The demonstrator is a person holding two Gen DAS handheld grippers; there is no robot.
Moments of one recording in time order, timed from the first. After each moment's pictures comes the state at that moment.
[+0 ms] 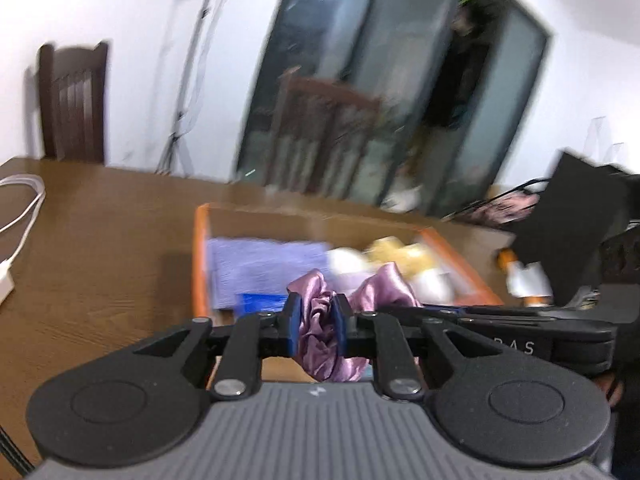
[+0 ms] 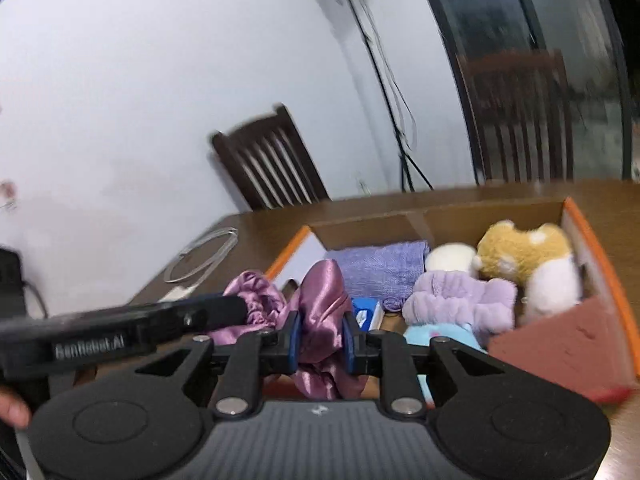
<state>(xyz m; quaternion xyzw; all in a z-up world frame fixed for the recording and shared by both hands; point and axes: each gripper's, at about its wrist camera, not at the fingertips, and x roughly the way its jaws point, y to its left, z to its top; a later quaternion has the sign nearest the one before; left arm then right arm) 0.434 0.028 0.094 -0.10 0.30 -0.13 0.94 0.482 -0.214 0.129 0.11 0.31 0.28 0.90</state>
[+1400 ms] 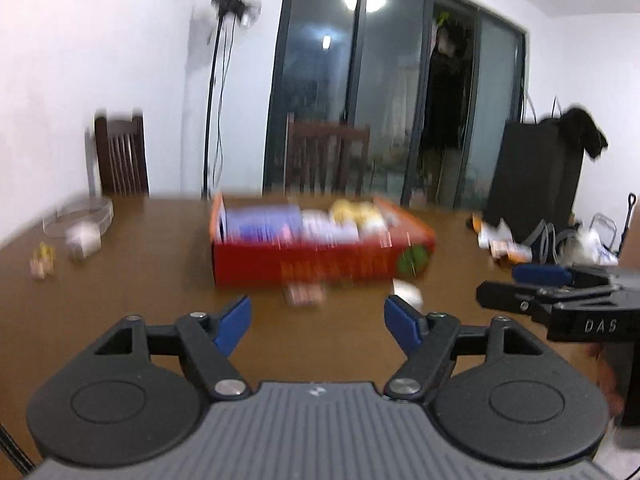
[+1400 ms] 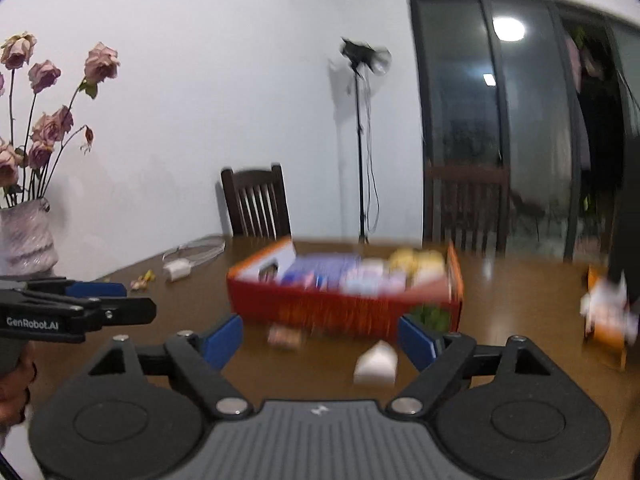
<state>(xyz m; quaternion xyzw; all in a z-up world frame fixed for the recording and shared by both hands) 0.166 -0.047 0.075 -0.04 0.21 -0.10 0.97 0.219 -0.315 0.119 0.02 0.17 0.22 0.96</state>
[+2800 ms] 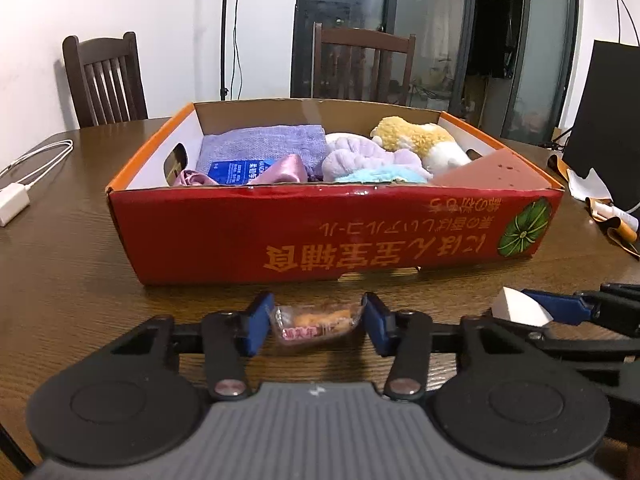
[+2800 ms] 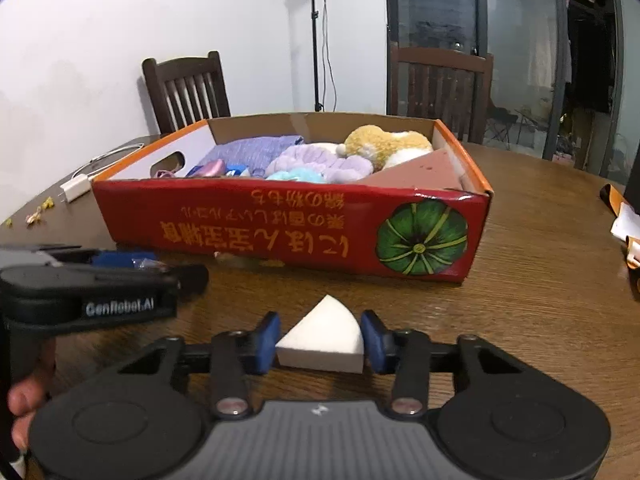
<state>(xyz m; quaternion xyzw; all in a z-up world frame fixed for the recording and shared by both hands) 0.374 -0.083 0.002 -0.02 0.32 -0.04 0.95 0.380 -0.280 0.043 -0.03 0.31 0.16 0.94</state>
